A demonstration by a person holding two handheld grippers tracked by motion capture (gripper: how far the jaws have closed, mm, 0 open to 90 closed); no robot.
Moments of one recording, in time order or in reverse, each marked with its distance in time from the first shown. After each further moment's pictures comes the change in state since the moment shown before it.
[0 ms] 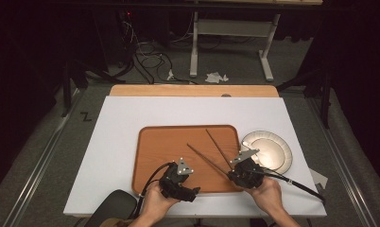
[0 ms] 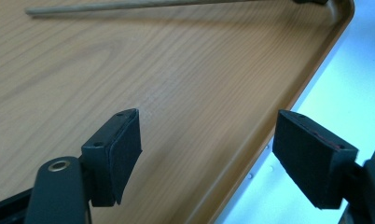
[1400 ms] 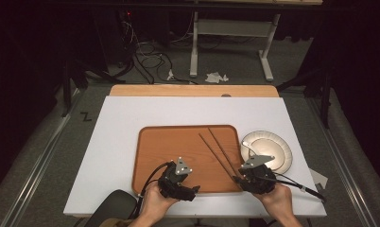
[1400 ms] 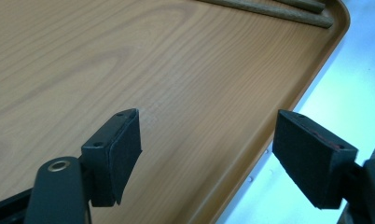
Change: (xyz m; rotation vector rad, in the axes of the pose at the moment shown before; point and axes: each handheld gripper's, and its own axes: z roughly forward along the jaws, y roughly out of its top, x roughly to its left) left arm 0.000 0.000 -0.006 -0.029 0.008 -0.007; right arm 0.001 -0.022 -0.029 -0.105 -0.065 -0.012
